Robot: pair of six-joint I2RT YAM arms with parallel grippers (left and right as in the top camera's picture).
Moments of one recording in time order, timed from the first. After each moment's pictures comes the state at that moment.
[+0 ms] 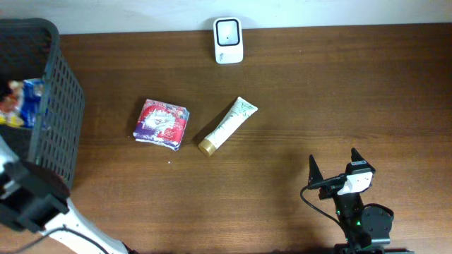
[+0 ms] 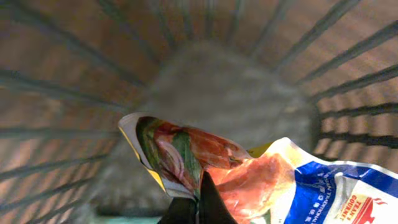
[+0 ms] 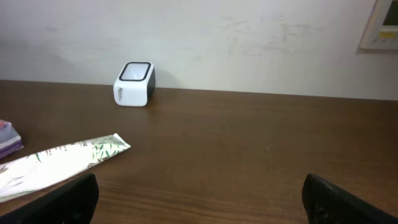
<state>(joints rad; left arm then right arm) 0.65 2.15 2.30 -1.17 0.02 0.11 -0.01 0.01 0.01 -0.06 -0.14 0.00</state>
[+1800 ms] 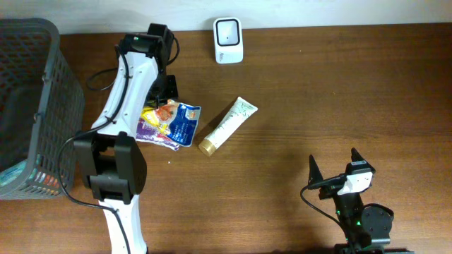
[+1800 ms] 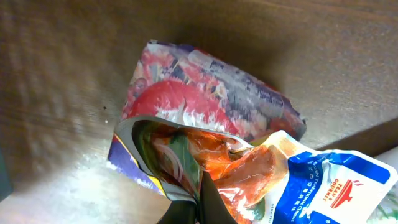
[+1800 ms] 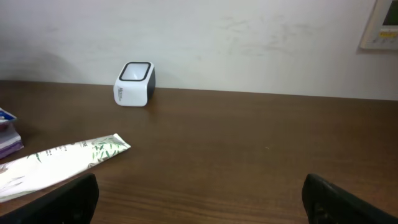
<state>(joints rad) -0.17 2.19 2.05 -1.40 -0.15 -0.34 -0.01 0.01 0.01 -0.06 -0.14 0.00</state>
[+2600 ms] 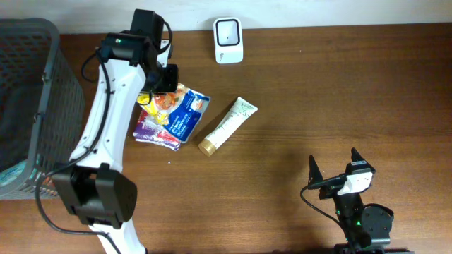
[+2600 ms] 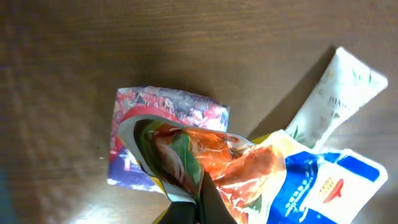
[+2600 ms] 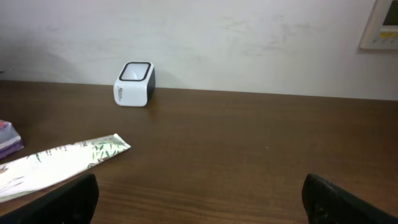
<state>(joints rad) -0.18 1.97 2.01 -1.32 -0.01 -0.07 -0.01 0.01 0.01 -0.06 -0.14 0.00</state>
